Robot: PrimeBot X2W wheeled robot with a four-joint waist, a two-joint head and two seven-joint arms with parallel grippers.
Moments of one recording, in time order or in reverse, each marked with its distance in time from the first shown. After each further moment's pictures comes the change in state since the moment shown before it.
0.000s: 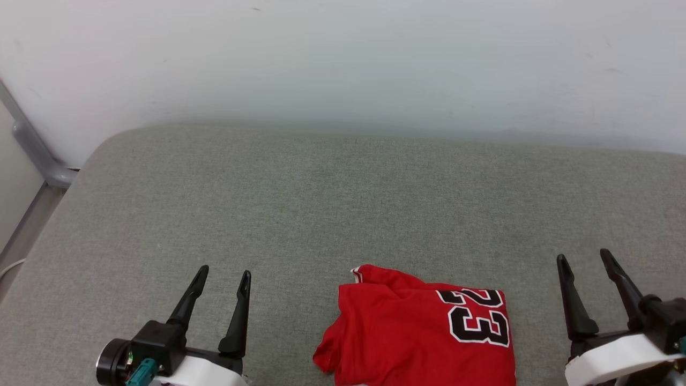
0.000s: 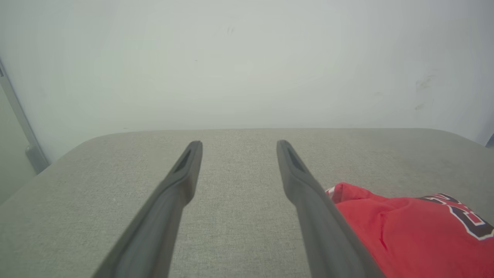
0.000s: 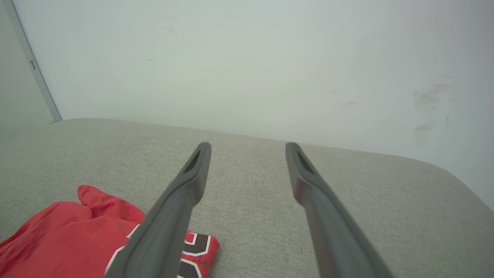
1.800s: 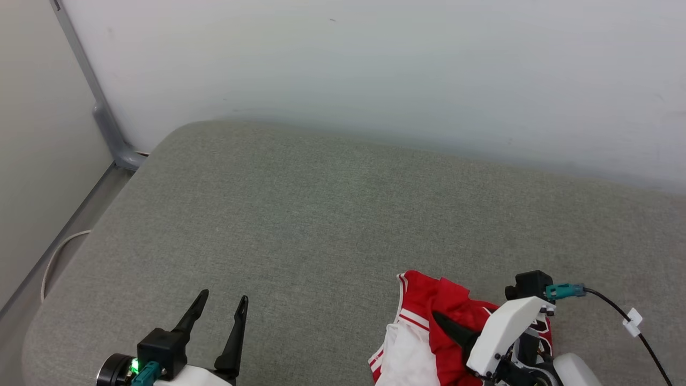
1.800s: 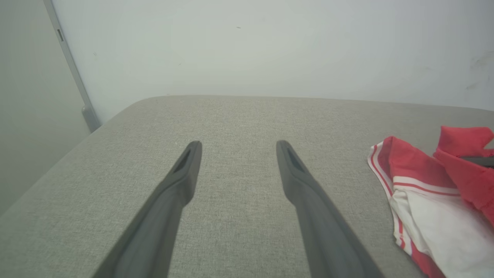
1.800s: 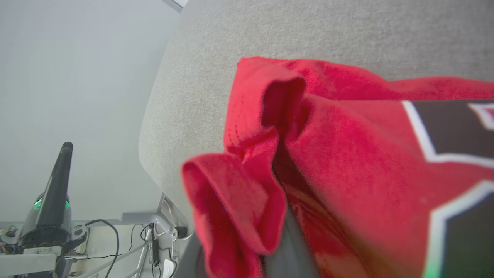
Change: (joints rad) left arm -0.020 0.115 -0.105 0.124 -0.077 0.054 0.000; right arm -0.234 0.120 0.226 0.428 0.733 0.000 0.614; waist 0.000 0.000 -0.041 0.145
